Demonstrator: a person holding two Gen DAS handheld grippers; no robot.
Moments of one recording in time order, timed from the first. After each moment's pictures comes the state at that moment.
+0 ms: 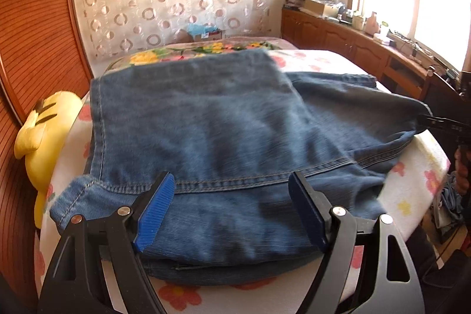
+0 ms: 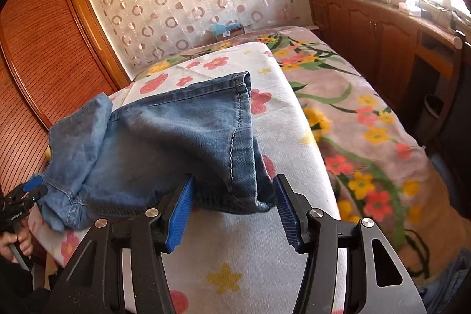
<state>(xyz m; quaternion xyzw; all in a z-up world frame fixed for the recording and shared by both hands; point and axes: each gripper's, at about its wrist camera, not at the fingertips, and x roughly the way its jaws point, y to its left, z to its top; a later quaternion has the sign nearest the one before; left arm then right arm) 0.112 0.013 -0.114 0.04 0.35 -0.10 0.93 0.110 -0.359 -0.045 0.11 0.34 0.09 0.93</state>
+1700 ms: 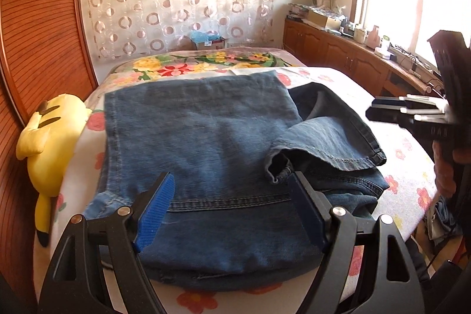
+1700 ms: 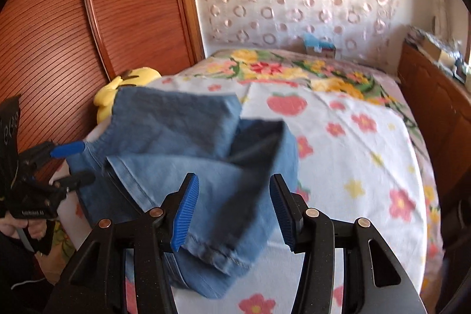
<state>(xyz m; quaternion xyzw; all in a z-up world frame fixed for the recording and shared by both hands) 0.124 0.033 -0.099 0.01 0.34 -0.10 0.93 0.129 -0.154 0.005 -0.05 0.33 0.25 0.91</state>
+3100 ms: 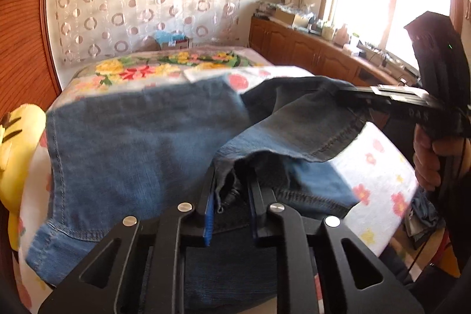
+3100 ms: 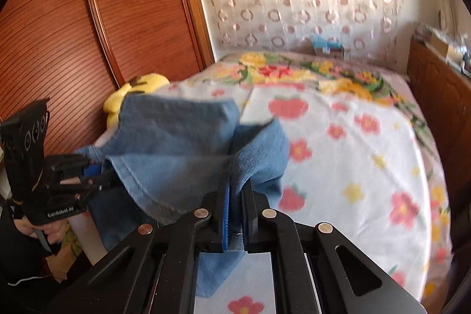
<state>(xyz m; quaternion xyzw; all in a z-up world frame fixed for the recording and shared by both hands) 0.132 0.000 -0.088 0.00 0.34 -0.19 0.92 0.139 -0.174 0.042 -0.04 0.29 0.28 0.91</state>
